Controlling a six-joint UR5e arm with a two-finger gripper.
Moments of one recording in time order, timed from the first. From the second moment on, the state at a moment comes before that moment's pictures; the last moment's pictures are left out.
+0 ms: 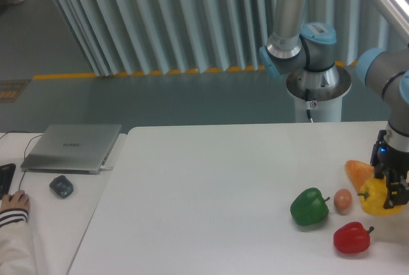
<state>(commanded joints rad) 2.56 -1.98 -1.51 -1.18 1.41 1.76</state>
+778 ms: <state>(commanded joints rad) 2.55 -2.02 -1.53 -1.17 1.48 1.76</state>
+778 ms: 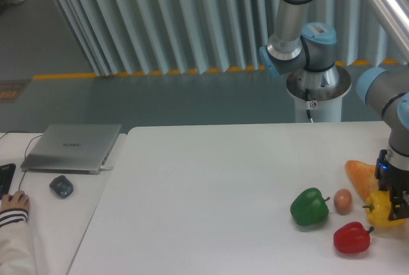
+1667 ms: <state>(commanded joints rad) 2.57 -1.97 -1.53 -1.19 1.54 1.78</state>
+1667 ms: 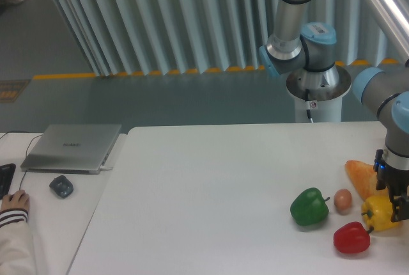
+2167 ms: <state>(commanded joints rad) 2.61 -1.86 -1.53 -1.26 1.60 1.75</state>
